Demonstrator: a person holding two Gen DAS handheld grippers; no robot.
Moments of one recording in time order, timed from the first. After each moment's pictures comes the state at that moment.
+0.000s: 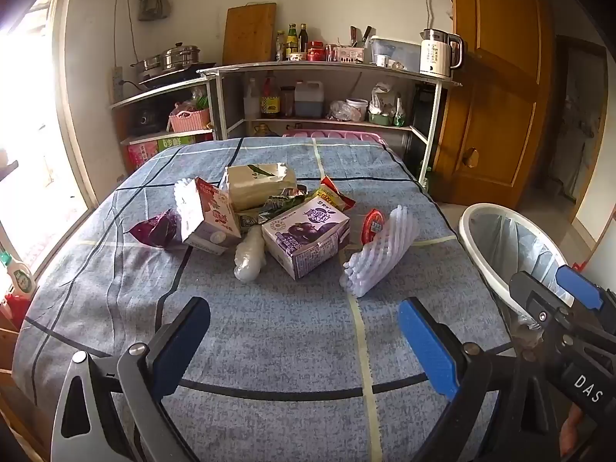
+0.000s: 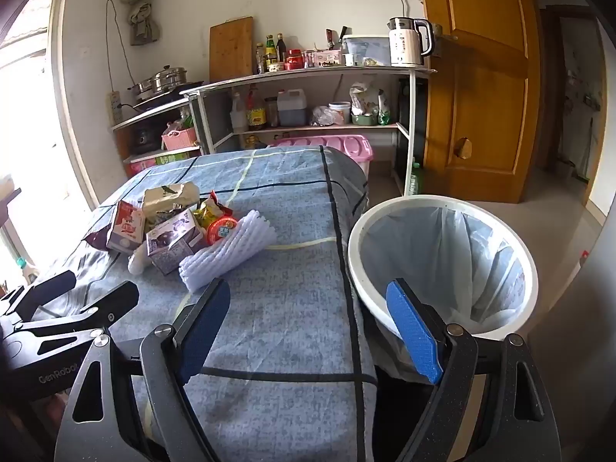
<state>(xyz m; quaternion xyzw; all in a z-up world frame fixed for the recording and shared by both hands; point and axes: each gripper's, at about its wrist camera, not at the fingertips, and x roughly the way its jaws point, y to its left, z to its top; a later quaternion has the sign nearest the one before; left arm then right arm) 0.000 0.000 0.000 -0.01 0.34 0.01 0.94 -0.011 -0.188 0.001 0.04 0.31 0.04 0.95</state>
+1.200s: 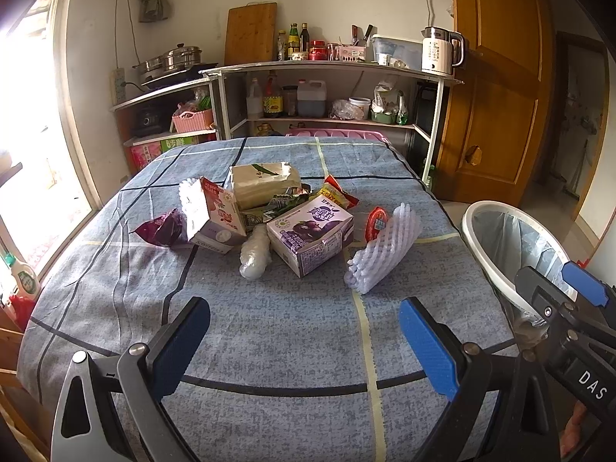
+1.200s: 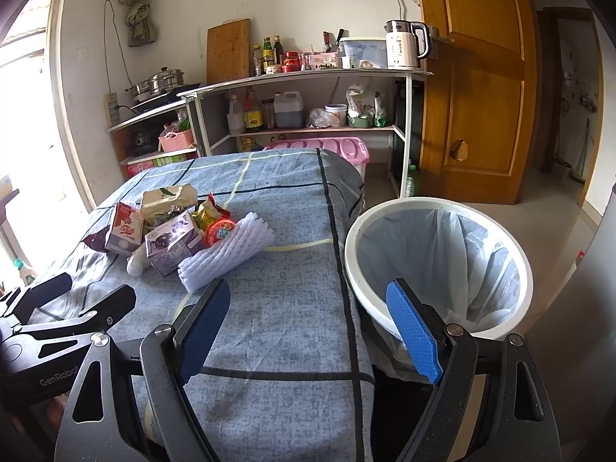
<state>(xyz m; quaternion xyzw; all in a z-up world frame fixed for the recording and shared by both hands) -0.004 0.003 0.001 0.00 0.34 0.01 0.94 -0.015 -0.187 0.002 0.04 0.31 0.03 0.95</state>
